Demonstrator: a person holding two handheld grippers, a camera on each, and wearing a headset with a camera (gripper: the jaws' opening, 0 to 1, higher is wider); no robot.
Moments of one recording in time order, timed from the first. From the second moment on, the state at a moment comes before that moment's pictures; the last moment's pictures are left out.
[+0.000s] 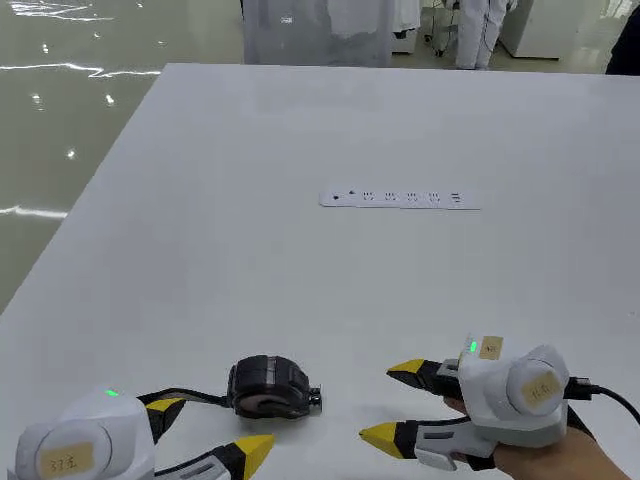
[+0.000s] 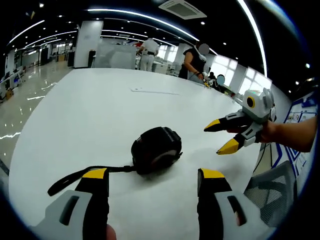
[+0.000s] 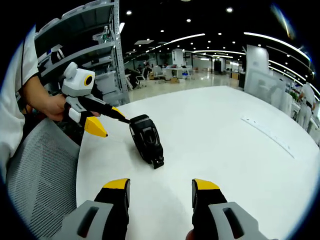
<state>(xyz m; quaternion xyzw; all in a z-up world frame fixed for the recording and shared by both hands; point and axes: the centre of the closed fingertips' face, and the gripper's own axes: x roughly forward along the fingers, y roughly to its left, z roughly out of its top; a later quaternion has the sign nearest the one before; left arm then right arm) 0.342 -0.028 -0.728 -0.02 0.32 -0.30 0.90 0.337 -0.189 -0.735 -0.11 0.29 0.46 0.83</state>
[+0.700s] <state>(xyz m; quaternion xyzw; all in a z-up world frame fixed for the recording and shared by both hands) 0.315 0.002 -0.721 0.05 0.30 -0.34 0.89 0.300 -0.234 -0.732 -0.10 0.30 0.40 0.86</state>
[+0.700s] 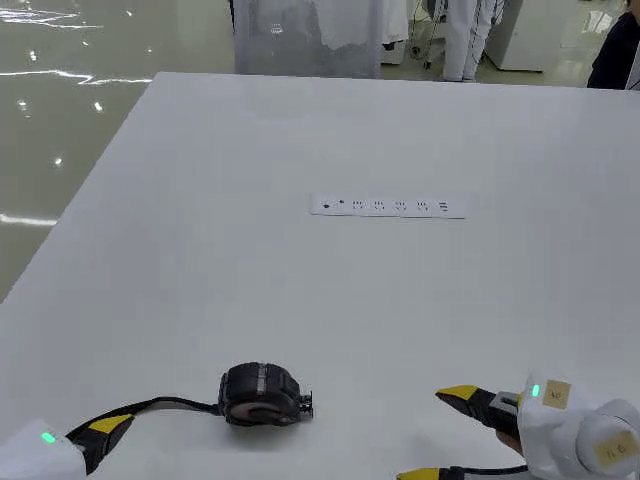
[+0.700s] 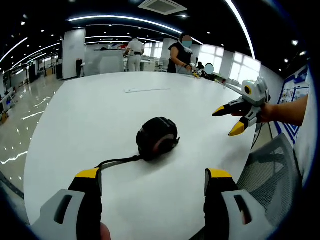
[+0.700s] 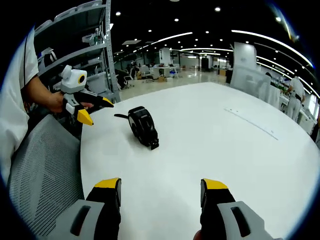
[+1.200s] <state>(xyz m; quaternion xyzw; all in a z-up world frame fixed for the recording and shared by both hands) 0.304 0.017 -0.728 0.07 0.30 -0.36 0.88 0.279 -0.254 -0.734 -0.09 0.31 0.37 0.87</state>
